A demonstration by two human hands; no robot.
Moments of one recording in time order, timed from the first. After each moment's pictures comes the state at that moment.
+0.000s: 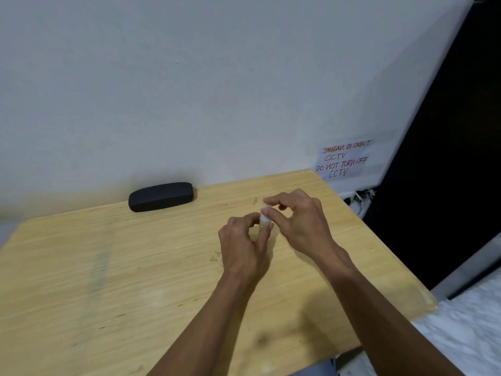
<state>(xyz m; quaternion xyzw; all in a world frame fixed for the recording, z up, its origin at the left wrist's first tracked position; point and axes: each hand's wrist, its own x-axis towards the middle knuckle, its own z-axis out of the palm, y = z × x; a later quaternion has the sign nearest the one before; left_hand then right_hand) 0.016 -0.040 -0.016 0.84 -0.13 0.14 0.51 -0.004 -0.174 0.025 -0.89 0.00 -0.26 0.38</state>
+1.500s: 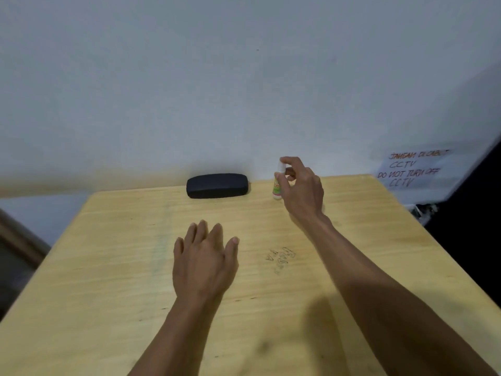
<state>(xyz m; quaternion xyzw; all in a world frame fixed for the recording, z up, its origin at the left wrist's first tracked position) 0.026 0.123 -0.024 0.99 0.00 0.06 0.16 0.126 -0.087 0.005 -0.88 0.03 -0.32 0.36</state>
